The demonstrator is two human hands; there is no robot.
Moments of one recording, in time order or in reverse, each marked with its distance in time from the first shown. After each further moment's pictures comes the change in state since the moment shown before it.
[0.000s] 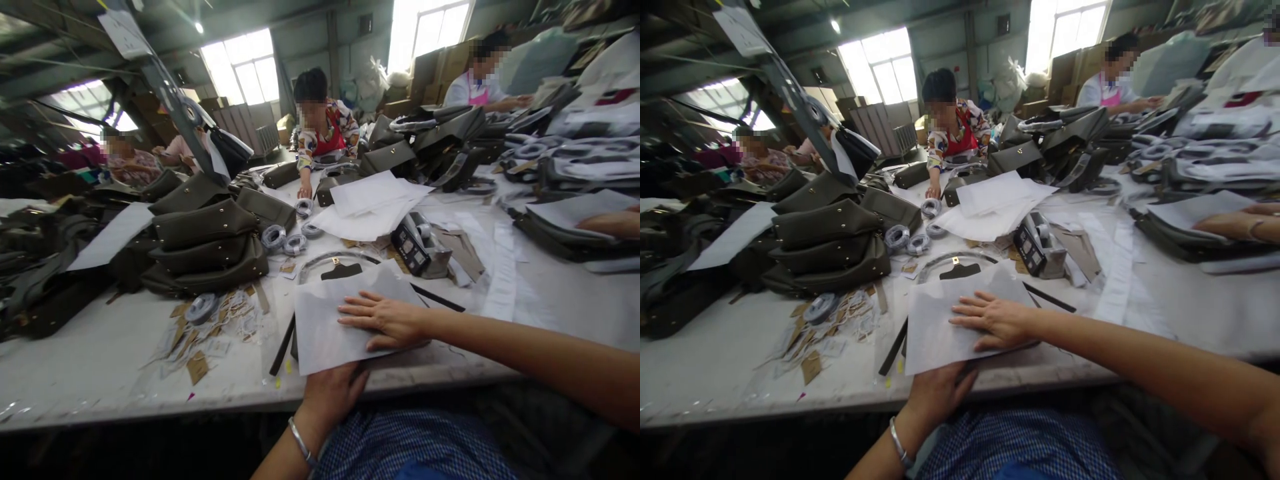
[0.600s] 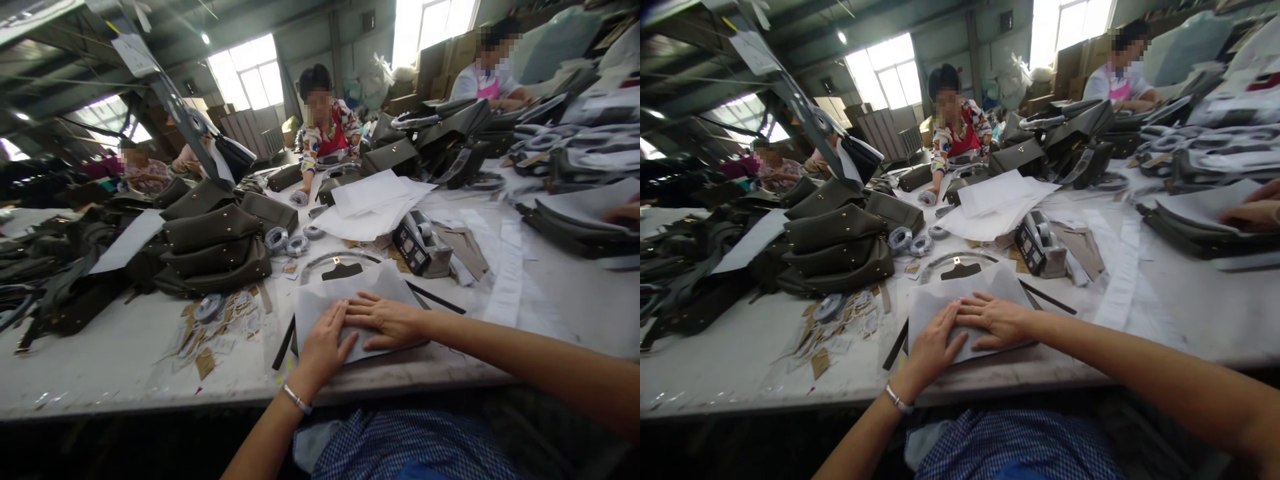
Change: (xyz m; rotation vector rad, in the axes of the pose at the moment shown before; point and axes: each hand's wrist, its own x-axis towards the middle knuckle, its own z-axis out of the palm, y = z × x) left_hand 0.054 -0.010 -0.041 -0.181 0.025 0.002; right_hand -0.001 0.008 0.010 0.061 0.085 -0.051
